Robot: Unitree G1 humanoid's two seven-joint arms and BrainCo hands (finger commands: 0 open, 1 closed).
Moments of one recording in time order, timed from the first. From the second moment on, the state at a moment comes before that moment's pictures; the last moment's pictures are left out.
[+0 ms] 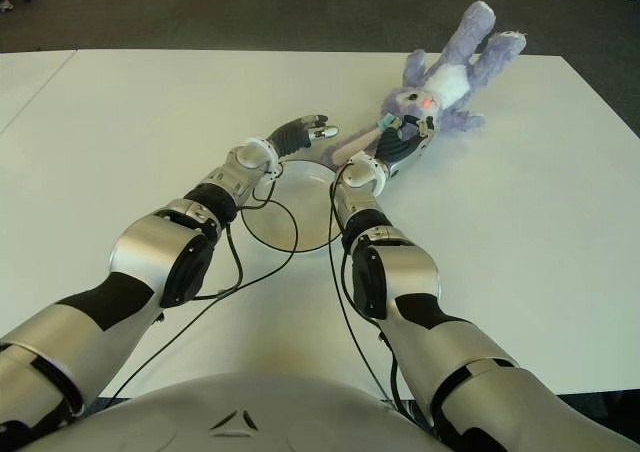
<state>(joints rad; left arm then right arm) -0.99 -0.07 -0.04 1.35 0.25 -0.19 -0.23 -0.86 0.04 -0.26 1.28 -0.10 -0.49 -1.09</state>
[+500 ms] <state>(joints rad) -0.97 -0.07 -0.01 1.35 0.23 -0.20 -0.23 -0.90 0.06 -0.43 1.26 0.14 -0.43 -0.84</state>
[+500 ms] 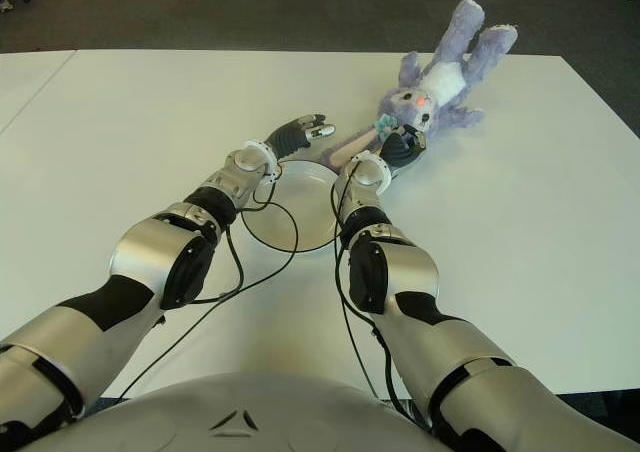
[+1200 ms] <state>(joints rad) -0.96 -0.09 0.07 1.35 0.17 -0.18 -0.23 -0.94 0.05 -0.50 1.25 0.24 -0.31 -0.63</state>
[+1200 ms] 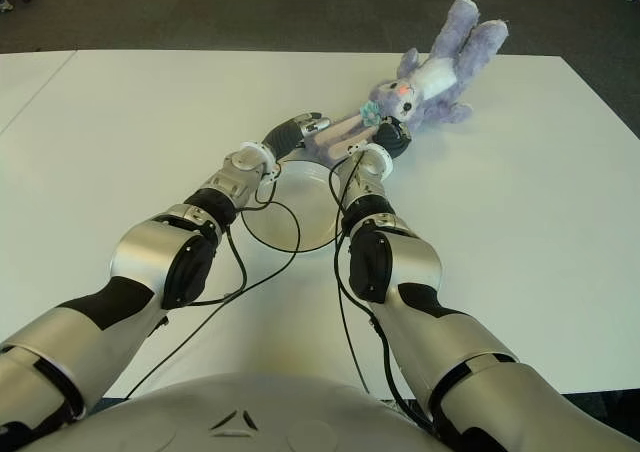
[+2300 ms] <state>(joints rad) -1.00 -0.10 0.14 1.35 0.10 -0.06 -0.17 -0.93 0.02 -0.52 1.27 0.27 -0.29 -0.52</state>
